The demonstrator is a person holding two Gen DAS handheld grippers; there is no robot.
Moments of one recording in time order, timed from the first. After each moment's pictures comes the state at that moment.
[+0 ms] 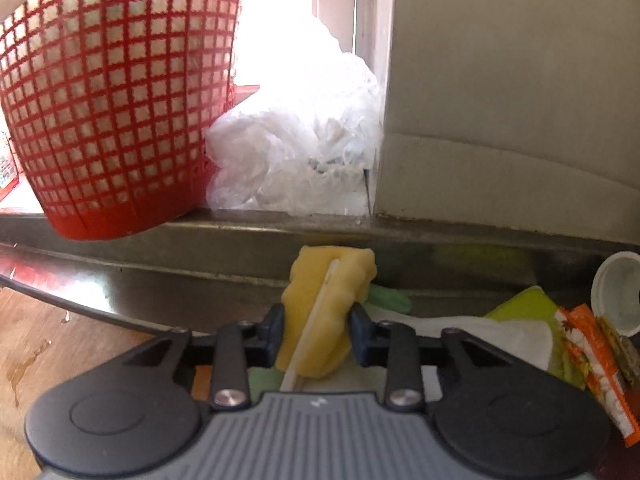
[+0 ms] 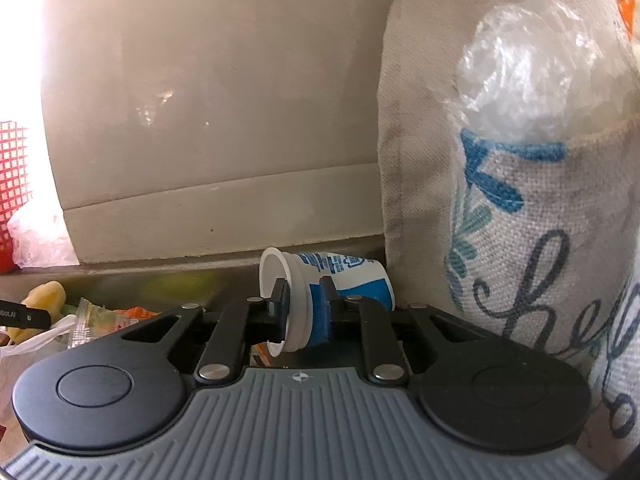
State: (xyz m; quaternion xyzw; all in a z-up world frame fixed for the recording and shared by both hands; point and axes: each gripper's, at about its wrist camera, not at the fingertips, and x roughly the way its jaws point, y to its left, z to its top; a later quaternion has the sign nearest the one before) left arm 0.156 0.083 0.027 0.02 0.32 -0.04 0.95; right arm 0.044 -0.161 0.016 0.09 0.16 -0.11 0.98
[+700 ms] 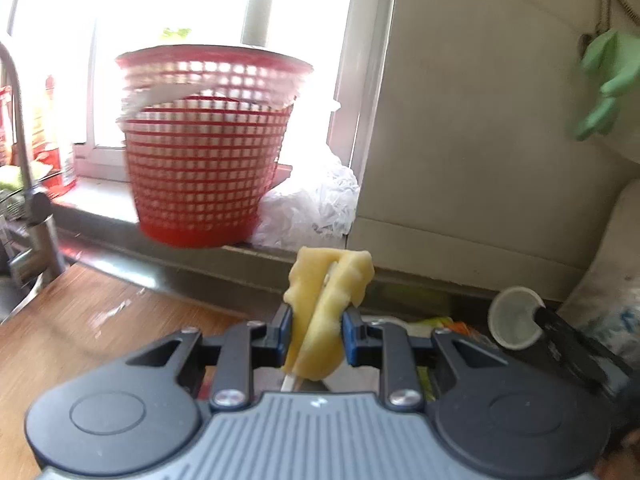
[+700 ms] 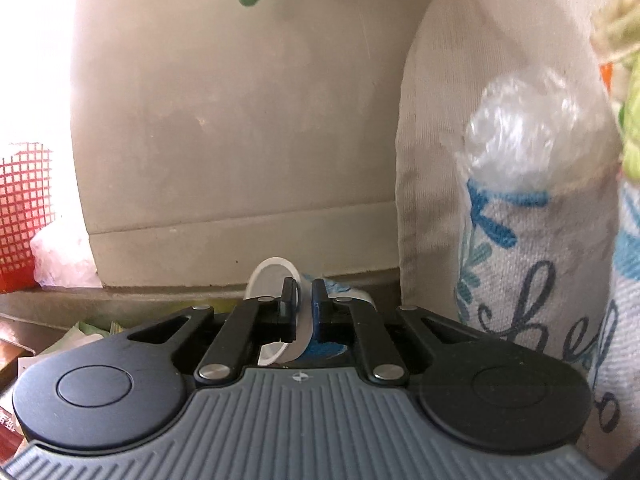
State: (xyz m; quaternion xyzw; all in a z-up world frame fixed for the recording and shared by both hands) left arm 0.000 0.097 0.110 -0.06 0.25 -0.02 0.97; right arm 0.021 -0.145 0.021 0.08 0.10 -0.10 0.99
